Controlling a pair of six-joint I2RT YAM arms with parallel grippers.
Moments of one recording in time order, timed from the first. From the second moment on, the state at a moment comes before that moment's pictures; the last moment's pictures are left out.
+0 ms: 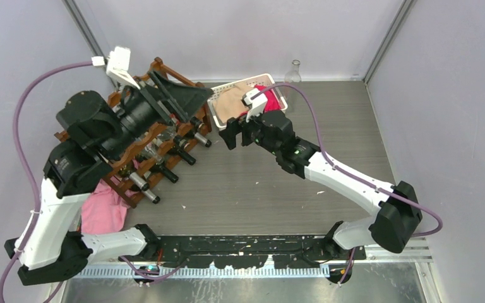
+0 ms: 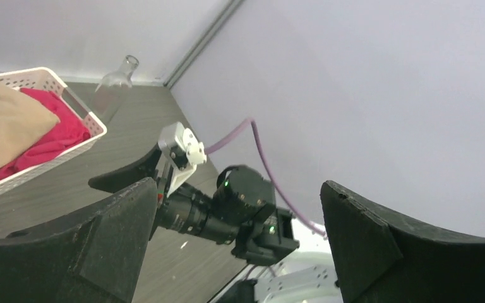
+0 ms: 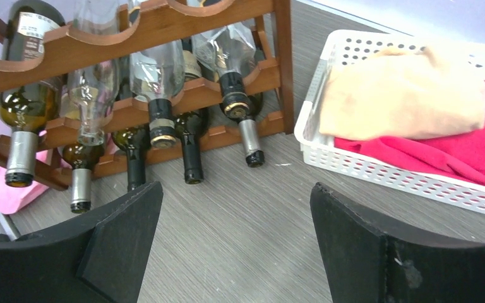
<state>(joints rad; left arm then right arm) -0.81 1.06 1.75 -0.57 -0.06 -0.69 0.80 1.36 1.10 0.07 0.03 0.20</state>
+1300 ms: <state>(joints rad) -0.80 0.97 1.22 -0.40 0.05 -0.05 0.15 1.50 1.31 -0.07 -0.03 0.23</state>
